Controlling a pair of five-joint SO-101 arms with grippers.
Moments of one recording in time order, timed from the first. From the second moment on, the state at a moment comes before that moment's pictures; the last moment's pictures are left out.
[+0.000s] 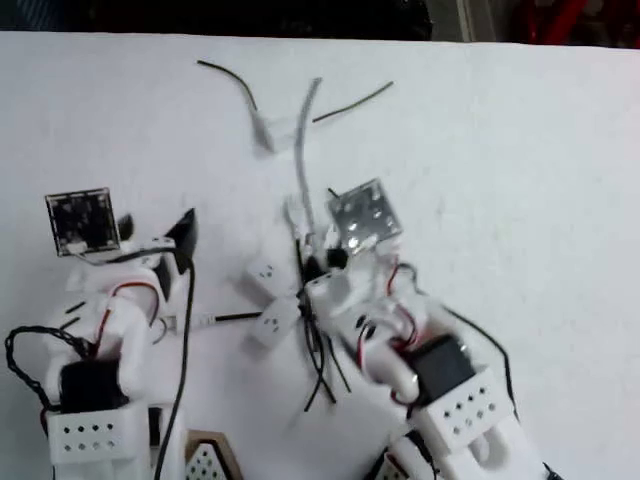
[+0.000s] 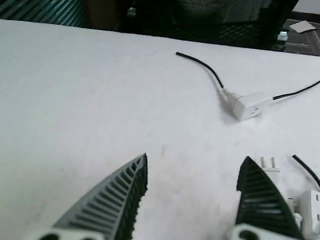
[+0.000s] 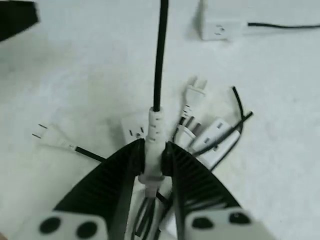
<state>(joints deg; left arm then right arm) -10.7 -78.5 67.5 48.9 2.6 -36.7 -65.9 58.8 52.2 -1.3</state>
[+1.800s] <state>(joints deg) 6.1 -54.1 51.9 73.1 -17.3 -12.6 -72.0 78.2 31.0 -1.7</state>
